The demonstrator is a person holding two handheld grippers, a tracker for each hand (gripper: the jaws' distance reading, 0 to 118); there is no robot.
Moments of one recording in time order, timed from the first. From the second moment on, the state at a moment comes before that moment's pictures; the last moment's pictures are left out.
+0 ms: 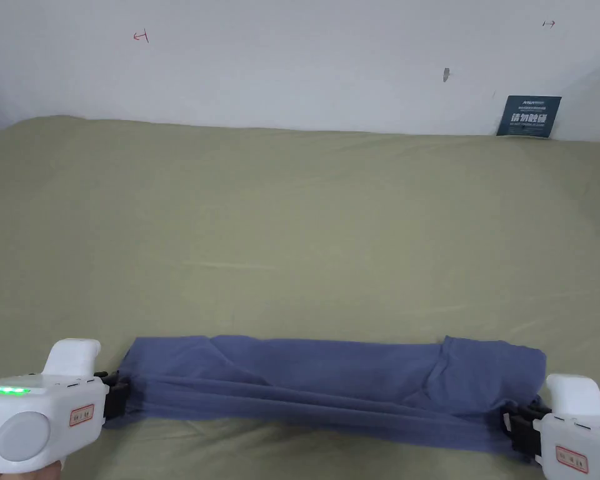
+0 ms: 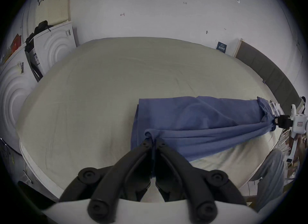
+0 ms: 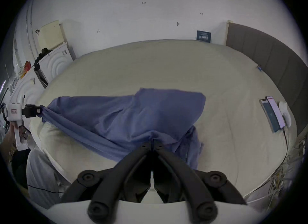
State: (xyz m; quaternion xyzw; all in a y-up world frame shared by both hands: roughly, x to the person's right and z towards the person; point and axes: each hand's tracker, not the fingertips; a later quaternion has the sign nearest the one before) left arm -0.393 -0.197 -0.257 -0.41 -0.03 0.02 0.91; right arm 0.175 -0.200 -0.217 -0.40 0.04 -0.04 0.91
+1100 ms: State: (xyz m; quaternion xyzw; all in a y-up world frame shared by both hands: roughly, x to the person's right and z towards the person) left arm -0.474 -0.157 -0.324 -0.50 -0.13 0.28 0.81; right arm 0.042 -0.127 -0.200 -0.14 -0.02 0.05 0.99
